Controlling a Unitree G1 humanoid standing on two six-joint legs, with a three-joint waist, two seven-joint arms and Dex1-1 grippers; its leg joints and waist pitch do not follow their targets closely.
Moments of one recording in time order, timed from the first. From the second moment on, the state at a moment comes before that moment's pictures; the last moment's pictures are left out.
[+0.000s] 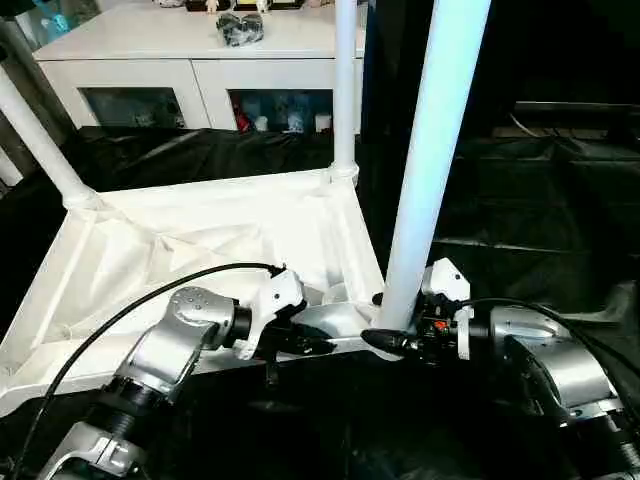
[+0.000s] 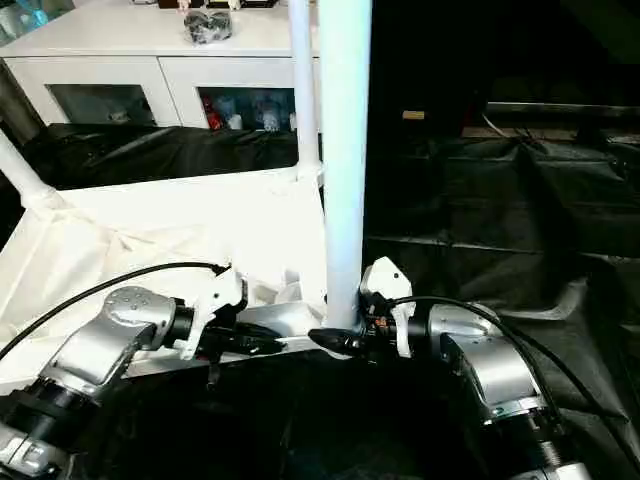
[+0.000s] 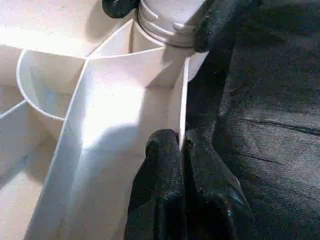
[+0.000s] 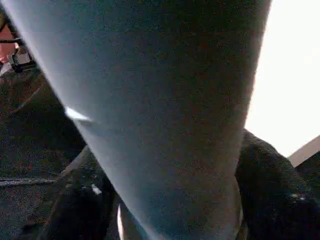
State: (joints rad) left arm -0.39 0.38 -0.31 0.26 -0.08 0.33 -1.23; right arm -0.27 -0.42 0.18 0.17 0.23 0.31 1.10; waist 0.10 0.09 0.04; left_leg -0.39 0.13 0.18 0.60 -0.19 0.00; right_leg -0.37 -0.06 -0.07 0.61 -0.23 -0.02
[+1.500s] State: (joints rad) left arm -0.40 0.35 -0.30 0.26 -0.07 0.36 -1.16; right arm -0.29 -0.39 0.16 0.26 0.20 0.21 1.05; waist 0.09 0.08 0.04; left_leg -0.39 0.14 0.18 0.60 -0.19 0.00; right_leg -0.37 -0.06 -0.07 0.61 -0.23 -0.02
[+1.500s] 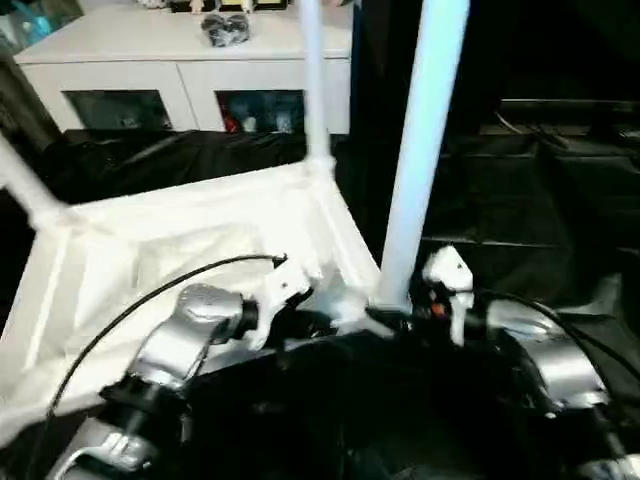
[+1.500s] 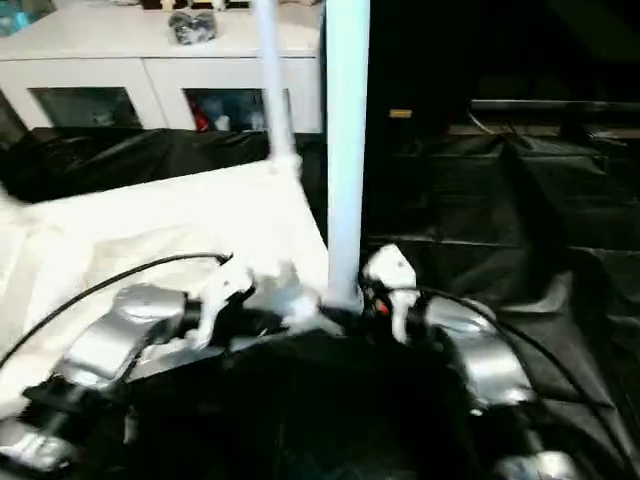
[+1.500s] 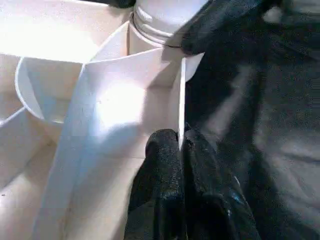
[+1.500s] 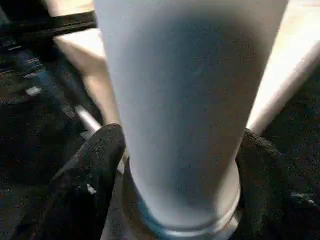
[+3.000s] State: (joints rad) left arm -0.43 0.23 -0.28 0.30 -0.01 0.38 -0.95; right arm -0.38 -0.24 0.13 0.43 0.07 0.11 0.71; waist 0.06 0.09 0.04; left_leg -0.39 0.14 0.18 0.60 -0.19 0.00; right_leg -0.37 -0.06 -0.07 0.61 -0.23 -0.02
